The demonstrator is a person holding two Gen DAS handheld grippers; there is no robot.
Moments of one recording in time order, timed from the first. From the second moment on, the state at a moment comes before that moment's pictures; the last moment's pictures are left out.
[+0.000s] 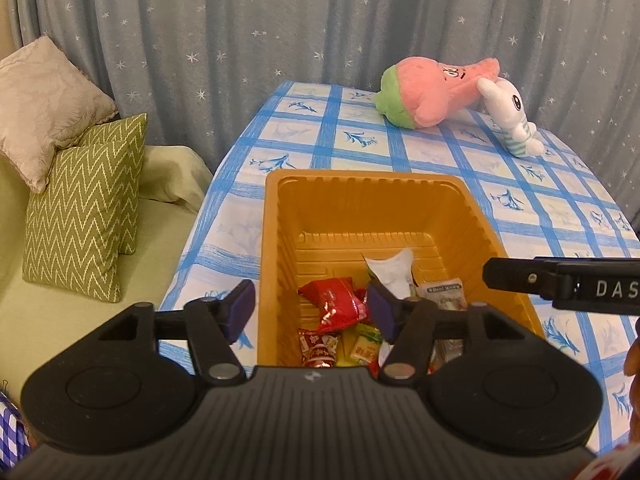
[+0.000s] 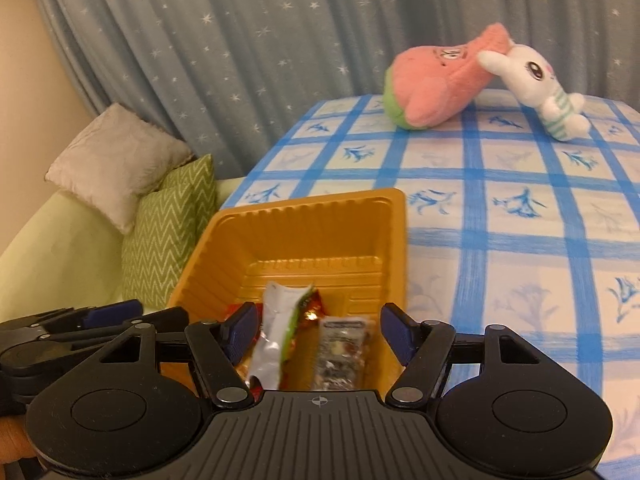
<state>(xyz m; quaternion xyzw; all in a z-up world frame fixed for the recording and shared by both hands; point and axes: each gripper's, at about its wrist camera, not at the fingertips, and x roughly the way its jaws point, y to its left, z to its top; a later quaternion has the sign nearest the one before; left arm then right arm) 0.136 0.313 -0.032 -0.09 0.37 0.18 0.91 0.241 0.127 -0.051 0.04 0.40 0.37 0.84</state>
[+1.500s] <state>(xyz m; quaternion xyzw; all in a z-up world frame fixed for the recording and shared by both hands) 0.003 0.208 0.046 -0.10 0.35 0.19 0.91 0.100 0.015 0.009 -0.03 0.39 0.31 0.87</state>
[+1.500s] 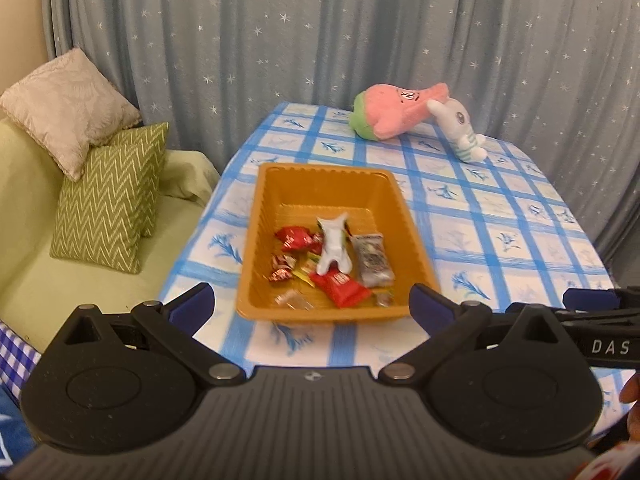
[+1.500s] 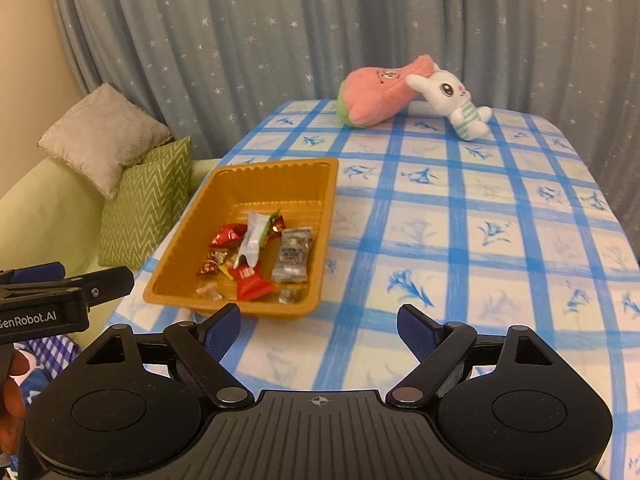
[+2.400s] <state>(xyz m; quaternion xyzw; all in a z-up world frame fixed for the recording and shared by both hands) -0.036 0.147 0.037 -0.08 0.38 0.17 0.91 0.039 -0.048 0.010 -0.03 0.40 0.28 0.87</state>
